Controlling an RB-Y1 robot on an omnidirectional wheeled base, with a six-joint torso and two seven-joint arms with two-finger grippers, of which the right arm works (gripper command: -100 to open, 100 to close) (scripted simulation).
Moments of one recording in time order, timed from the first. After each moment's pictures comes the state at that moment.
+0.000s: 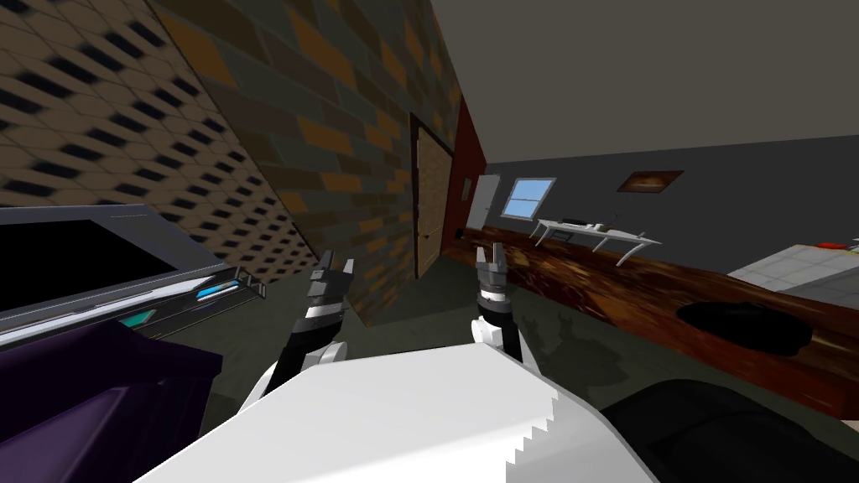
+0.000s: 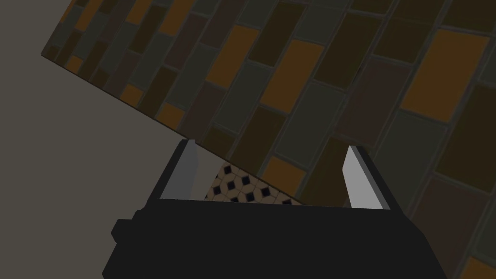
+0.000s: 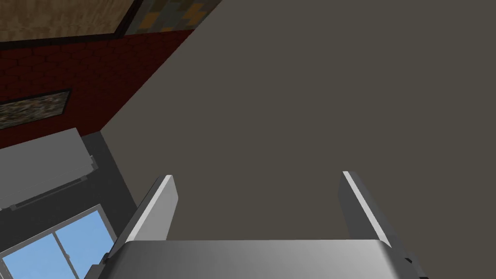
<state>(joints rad) 0.46 -0.03 0.05 -2.25 -0.01 -0.63 0.07</state>
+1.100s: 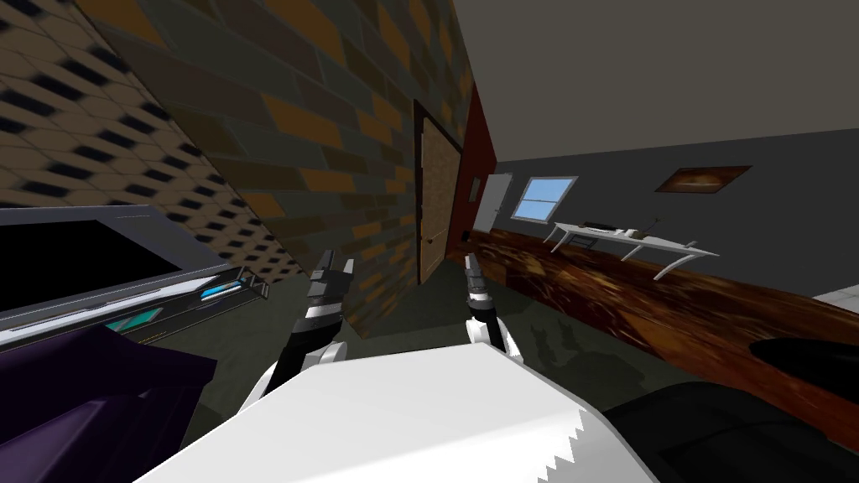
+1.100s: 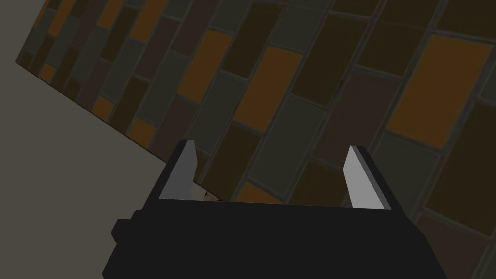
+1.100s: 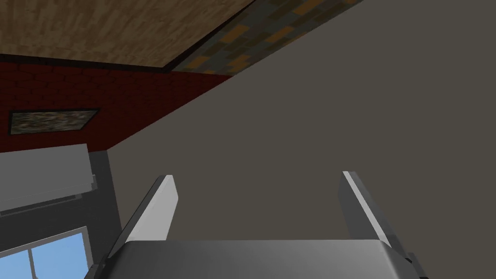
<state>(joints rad) 0.37 -0.09 0.06 -1.97 0.07 -0.71 0.22</state>
